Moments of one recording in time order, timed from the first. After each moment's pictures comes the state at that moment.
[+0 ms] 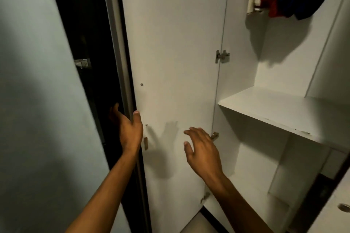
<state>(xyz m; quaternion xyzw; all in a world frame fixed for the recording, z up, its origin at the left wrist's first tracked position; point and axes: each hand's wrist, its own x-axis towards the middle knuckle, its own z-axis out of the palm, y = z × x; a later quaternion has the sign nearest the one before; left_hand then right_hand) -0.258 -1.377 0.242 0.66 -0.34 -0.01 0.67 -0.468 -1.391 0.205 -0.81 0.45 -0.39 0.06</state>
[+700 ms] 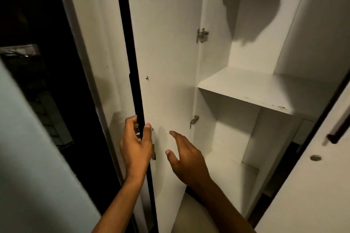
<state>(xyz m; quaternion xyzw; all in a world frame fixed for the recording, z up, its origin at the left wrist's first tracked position) -0.299 -1.373 0.190 0.61 -0.45 -0.06 0.65 -0.439 -1.381 0.159 -0.80 0.48 -0.33 0.15</state>
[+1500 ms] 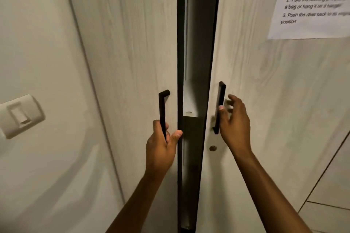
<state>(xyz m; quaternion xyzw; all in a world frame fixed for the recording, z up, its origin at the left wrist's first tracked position) -0.587 -1.456 0.204 0.41 -0.70 -0.24 0.54 -0.774 -1.410 0.260 -0.47 0.67 -0.57 -0.02</state>
